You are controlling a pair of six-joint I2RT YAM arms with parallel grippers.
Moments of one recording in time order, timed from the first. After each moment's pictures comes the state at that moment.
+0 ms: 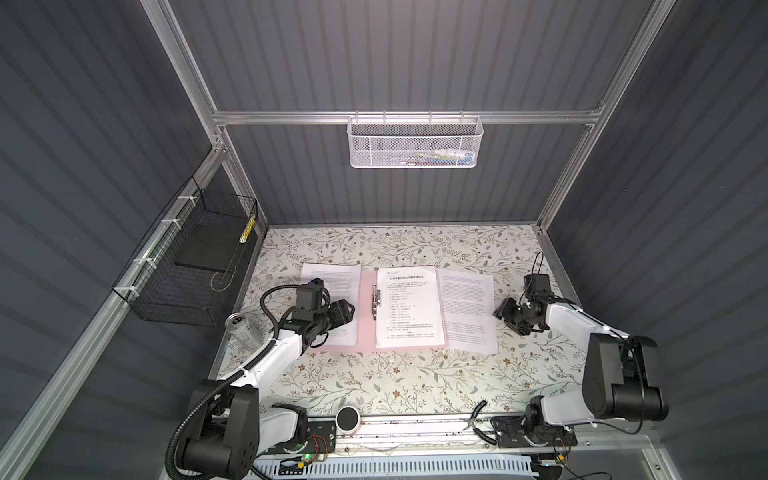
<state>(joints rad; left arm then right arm) -0.22 1.23 0.61 -0.18 0.27 -0.53 -0.08 1.42 0.70 -0.46 -0.22 0.55</state>
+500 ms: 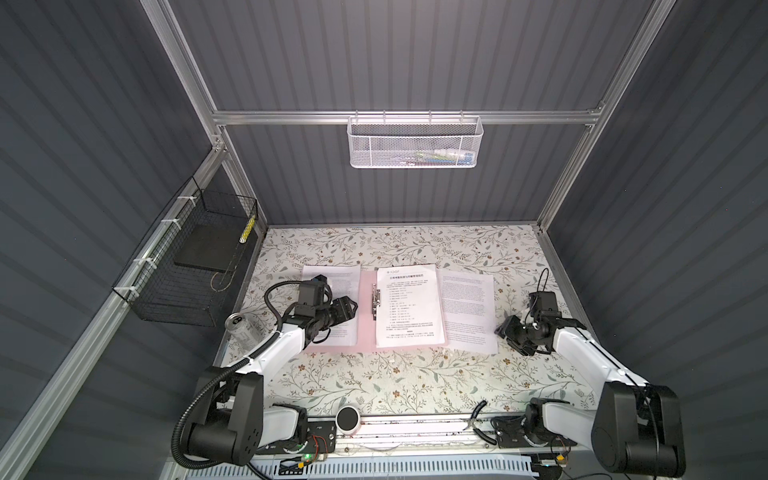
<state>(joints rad) -0.23 1.30 0.63 -0.14 0.30 -0.53 -0.08 1.19 0.56 -0.58 -0.27 0.58</state>
